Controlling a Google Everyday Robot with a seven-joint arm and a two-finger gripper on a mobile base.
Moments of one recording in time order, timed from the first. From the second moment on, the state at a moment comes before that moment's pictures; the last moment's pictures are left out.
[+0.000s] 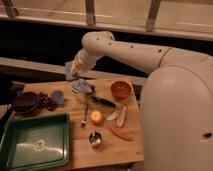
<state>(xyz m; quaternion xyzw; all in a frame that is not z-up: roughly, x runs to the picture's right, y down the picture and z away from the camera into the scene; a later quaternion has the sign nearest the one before) -0.109 -0.098 0.749 -0.30 -0.05 0.69 0.66</state>
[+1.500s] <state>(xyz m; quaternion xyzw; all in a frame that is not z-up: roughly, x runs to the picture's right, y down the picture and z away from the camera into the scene) 0.045 -0.046 0.707 -0.25 -0.02 0.80 0.54</state>
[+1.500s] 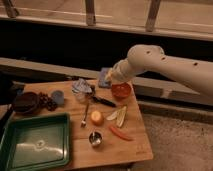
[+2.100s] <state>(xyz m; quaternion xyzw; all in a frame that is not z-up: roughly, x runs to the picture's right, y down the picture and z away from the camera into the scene) 0.084 -0.059 0.727 -0.23 -0.01 0.82 0.52</state>
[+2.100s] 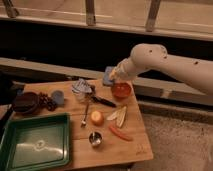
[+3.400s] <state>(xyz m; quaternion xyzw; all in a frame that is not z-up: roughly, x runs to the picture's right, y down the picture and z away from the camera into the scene) 0.137 -0.030 0.836 -0.30 0.02 0.84 0.44</state>
